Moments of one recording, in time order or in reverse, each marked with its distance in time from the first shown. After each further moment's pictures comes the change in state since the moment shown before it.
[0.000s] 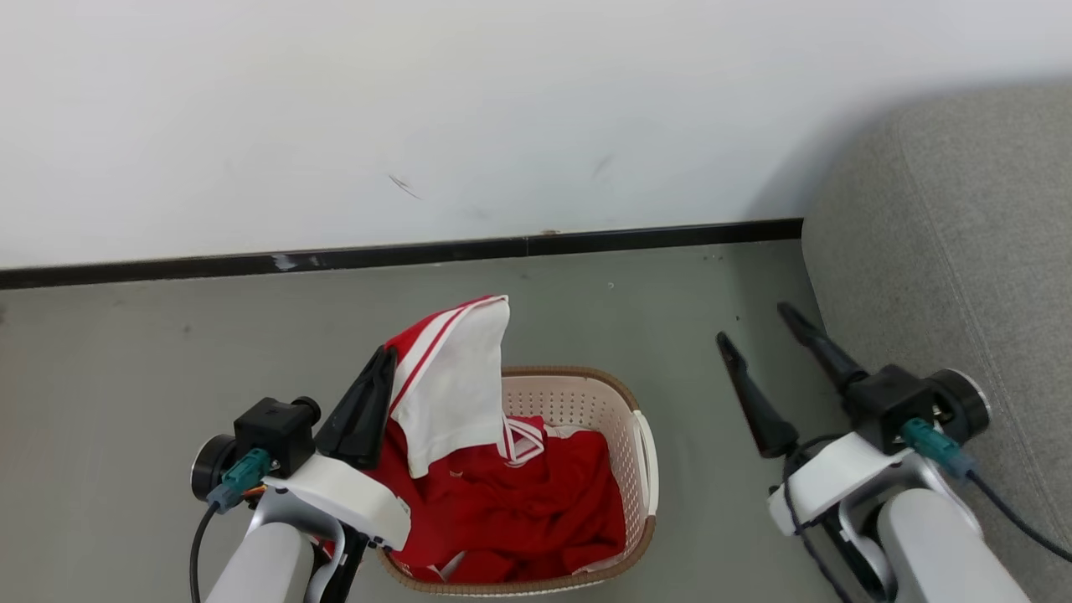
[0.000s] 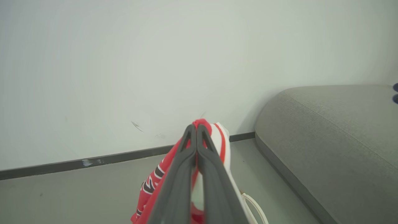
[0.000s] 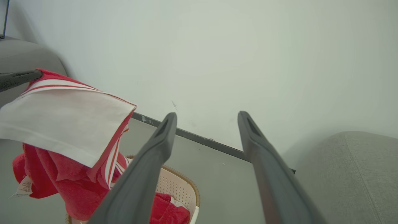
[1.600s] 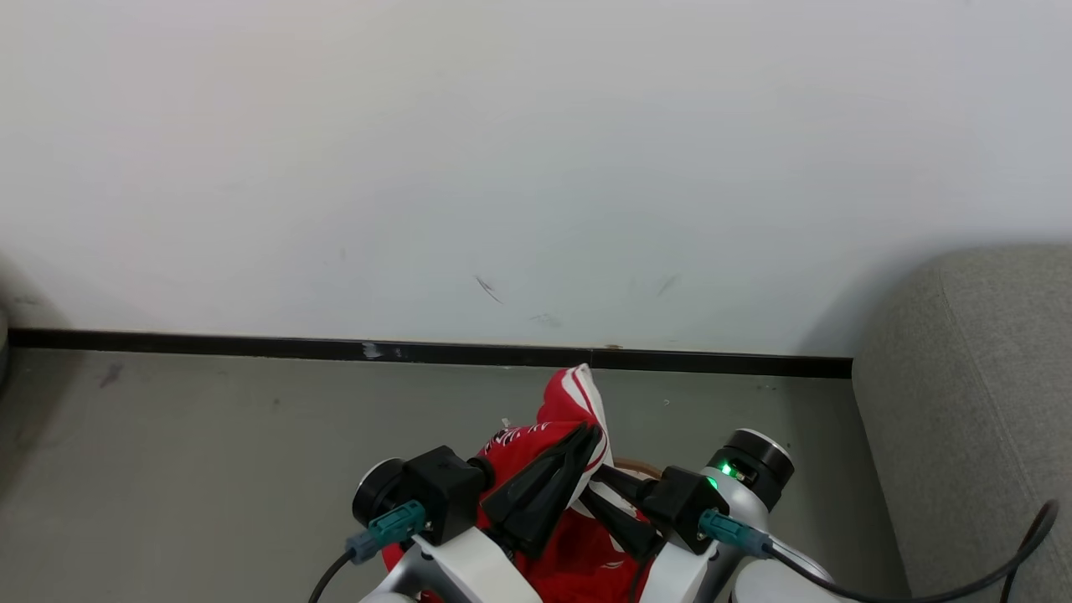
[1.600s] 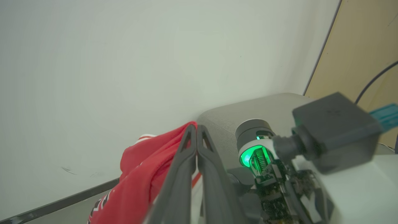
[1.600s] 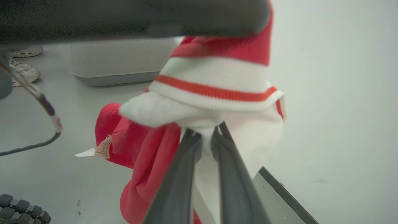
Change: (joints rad) left arm 0.130 0.016 -0.332 -0.449 -0.135 0.002 0.258; right arm -0.079 0.021 0.522 0.114 0.038 0.001 0.000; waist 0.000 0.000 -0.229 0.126
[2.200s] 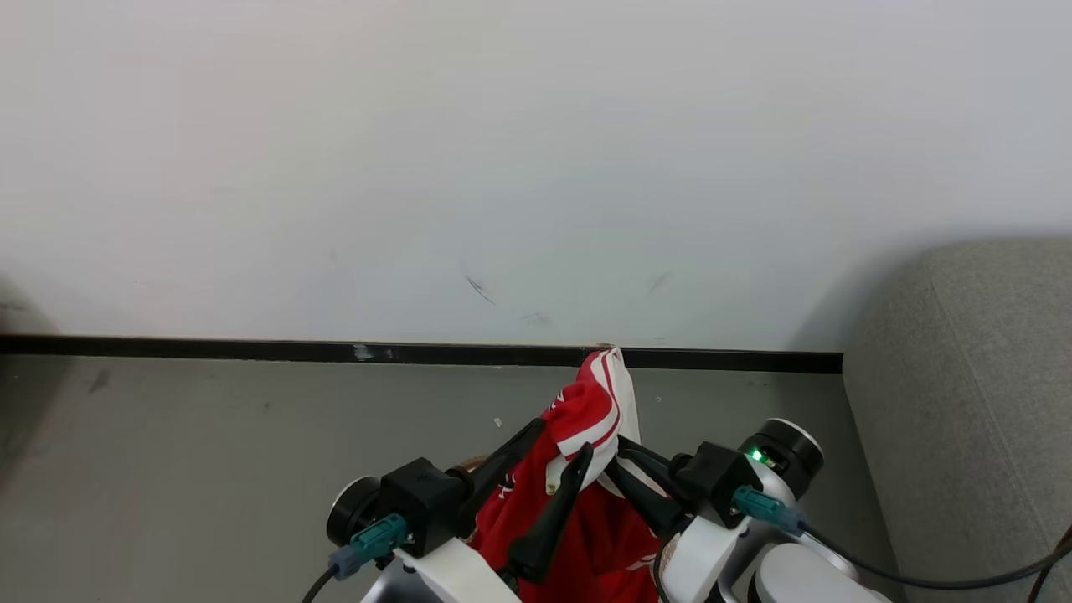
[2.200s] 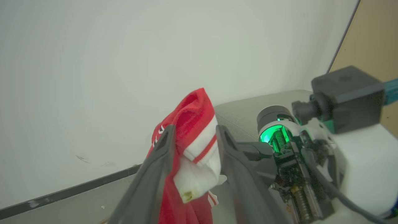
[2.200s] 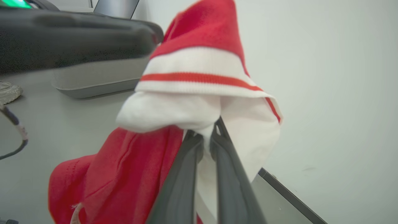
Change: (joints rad) left arm 0.042 0.019 0.027 -0.044 0.015 0.065 0.031; right arm 0.009 -0.006 -0.061 0.004 0.034 0.000 0.000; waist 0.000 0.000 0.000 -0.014
